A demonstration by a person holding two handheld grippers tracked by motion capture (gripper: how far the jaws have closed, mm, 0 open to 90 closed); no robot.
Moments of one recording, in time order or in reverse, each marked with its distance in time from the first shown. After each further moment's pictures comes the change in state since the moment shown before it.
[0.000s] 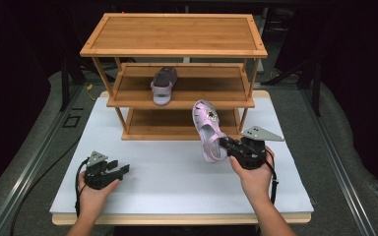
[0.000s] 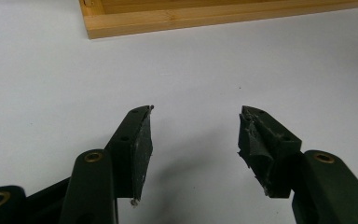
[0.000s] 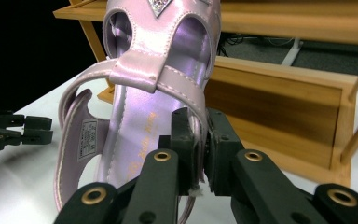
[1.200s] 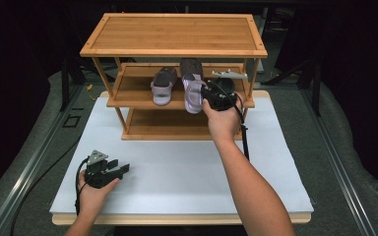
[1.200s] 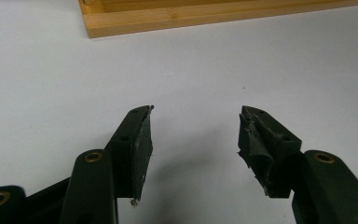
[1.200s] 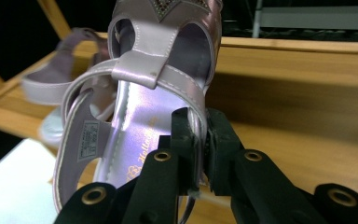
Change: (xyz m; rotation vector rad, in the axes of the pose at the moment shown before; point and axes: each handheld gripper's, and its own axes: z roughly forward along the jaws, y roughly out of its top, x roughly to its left) left arm 0.005 0.001 0.004 0.009 -0.008 -0.002; right arm 0.003 0.118 0.101 0.019 -0.204 0.075
